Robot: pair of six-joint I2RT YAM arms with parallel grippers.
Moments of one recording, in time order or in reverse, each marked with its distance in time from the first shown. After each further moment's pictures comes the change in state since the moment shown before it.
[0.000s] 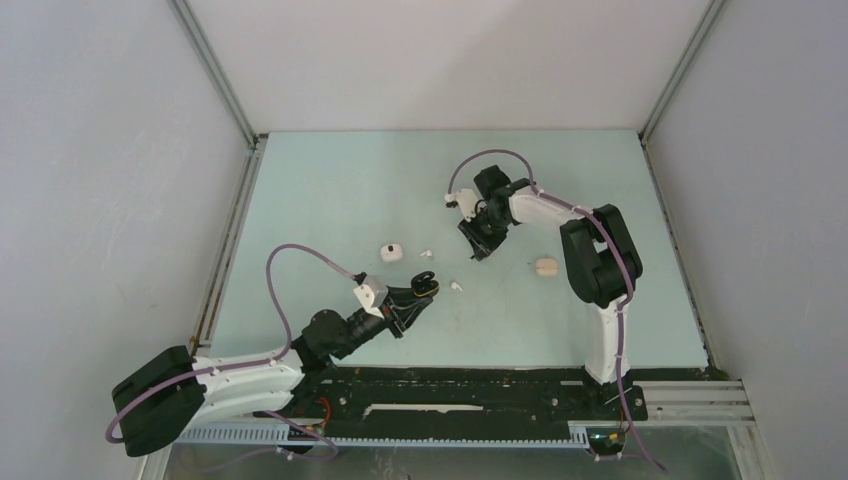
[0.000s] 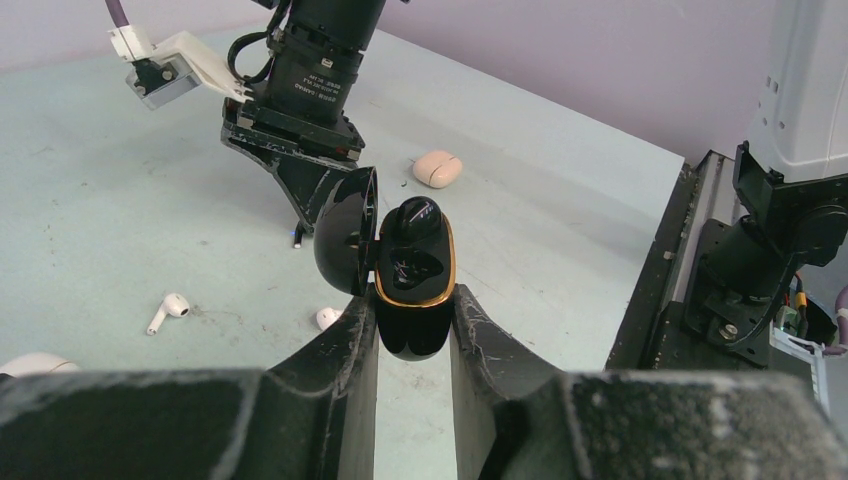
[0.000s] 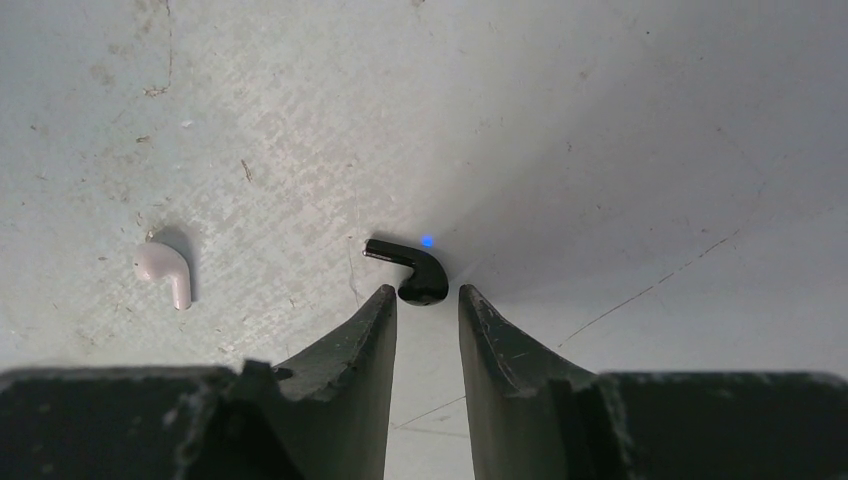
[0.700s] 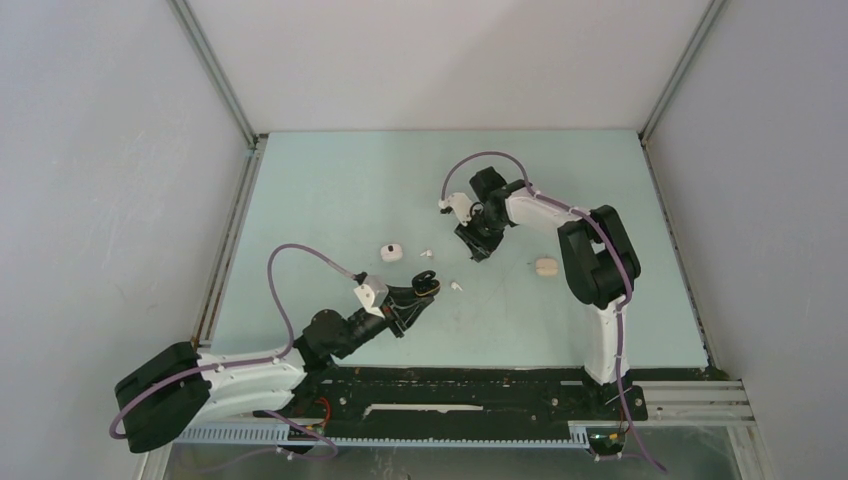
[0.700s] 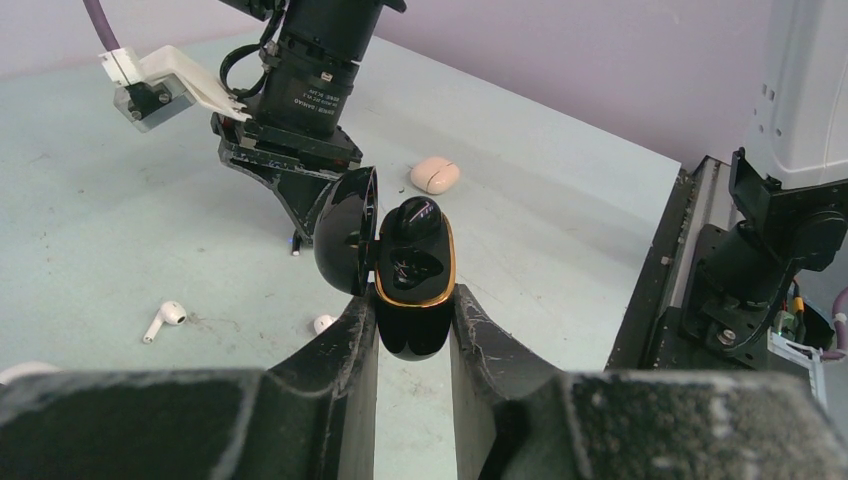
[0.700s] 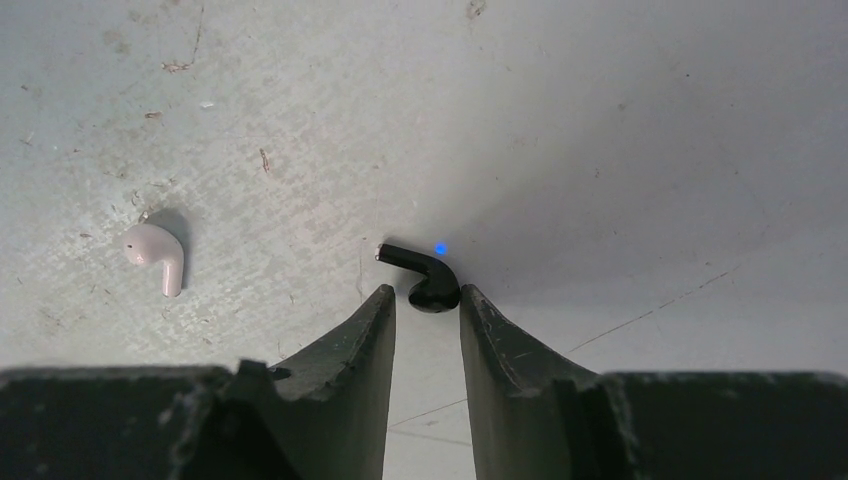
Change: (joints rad) left arm 0.000 0.029 0.000 0.044 0.003 -0.001; right arm 0.021 0.000 0.001 -0.007 0.003 -0.115
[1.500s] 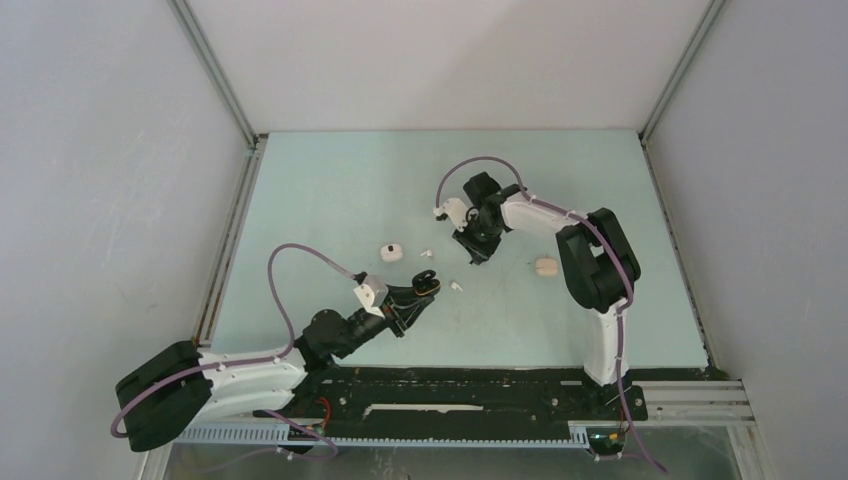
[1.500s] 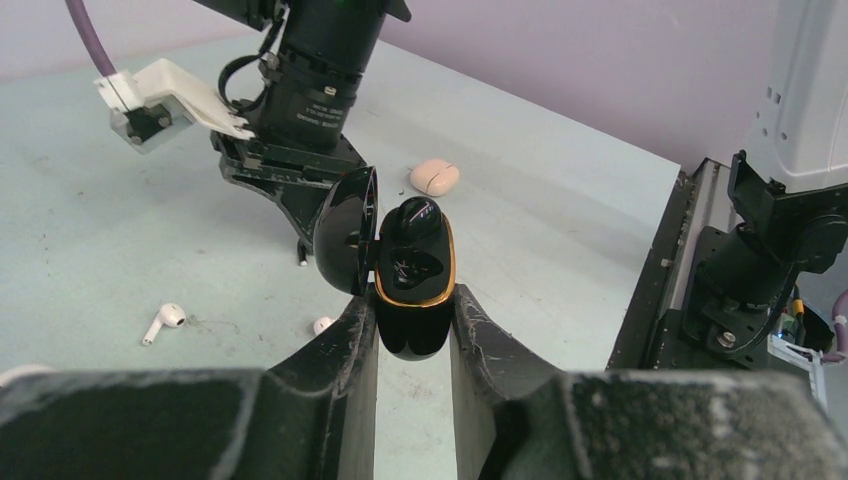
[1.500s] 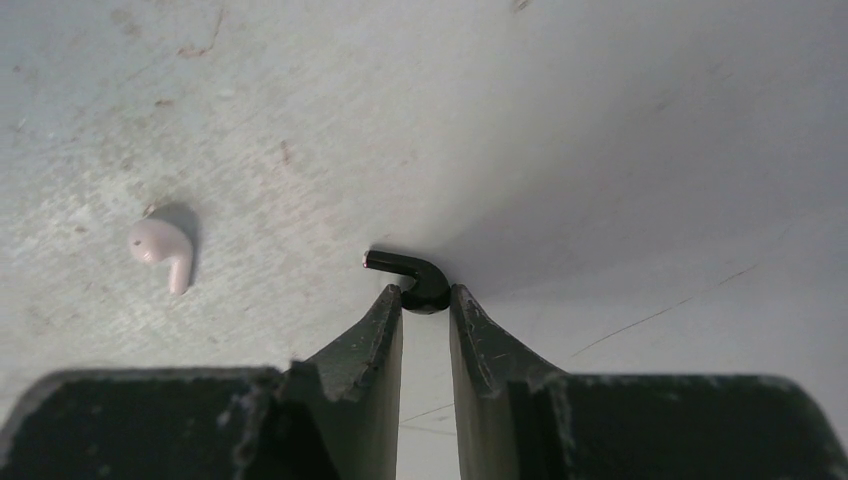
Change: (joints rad) left arm 0.000 0.022 0.000 0.021 0.000 -0.001; right arm 0.043 -0.014 -0.011 0.009 0.063 -0.023
